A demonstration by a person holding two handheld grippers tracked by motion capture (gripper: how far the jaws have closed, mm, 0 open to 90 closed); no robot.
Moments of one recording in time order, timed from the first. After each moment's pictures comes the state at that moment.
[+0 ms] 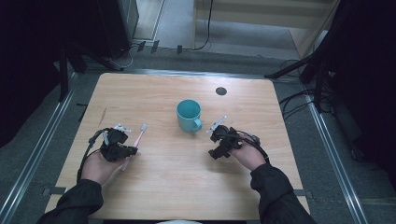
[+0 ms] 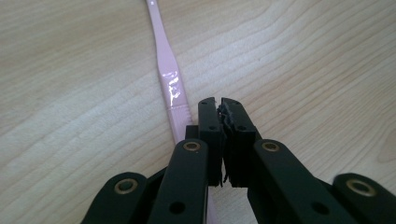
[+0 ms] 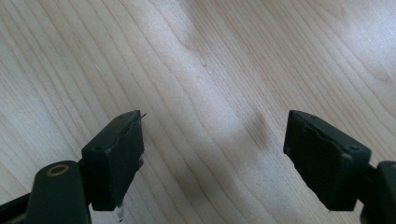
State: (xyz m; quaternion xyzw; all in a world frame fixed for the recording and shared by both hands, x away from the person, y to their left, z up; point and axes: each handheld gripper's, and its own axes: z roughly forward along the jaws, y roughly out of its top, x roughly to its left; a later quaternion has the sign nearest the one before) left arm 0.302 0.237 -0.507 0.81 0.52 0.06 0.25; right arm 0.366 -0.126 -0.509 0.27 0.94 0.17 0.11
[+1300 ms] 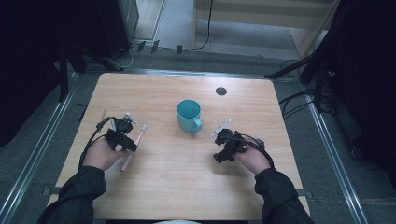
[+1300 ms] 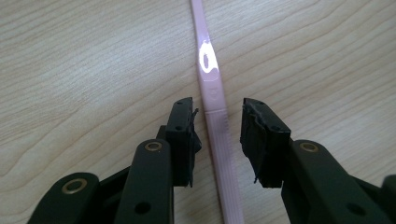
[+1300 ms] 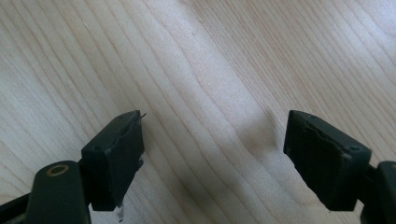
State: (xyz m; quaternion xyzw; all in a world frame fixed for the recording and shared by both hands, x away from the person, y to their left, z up) left arm 0.340 0.225 -0.498 0.82 0.56 0.03 0.11; right arm 0.358 -0.141 -0.515 0.28 0.94 0.15 0.10
